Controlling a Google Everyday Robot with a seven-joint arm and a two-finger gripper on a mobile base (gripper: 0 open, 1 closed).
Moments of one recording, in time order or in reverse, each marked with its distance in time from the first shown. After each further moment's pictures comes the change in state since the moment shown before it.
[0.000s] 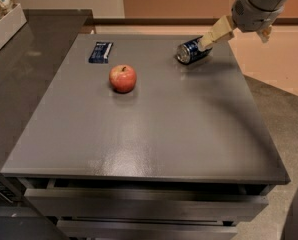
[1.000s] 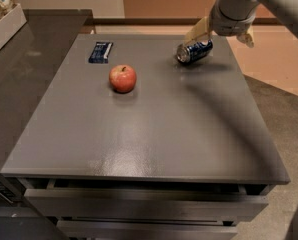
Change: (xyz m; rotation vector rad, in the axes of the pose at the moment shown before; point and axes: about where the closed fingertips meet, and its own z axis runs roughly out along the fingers) arm -0.022 0.021 0.023 0.130 -0.097 0.254
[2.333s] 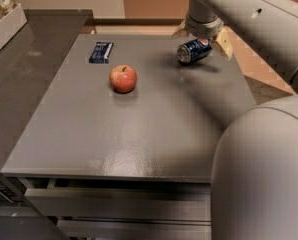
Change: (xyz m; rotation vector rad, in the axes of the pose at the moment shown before) arm -0.023 0.034 0.052 0.137 0.025 0.485
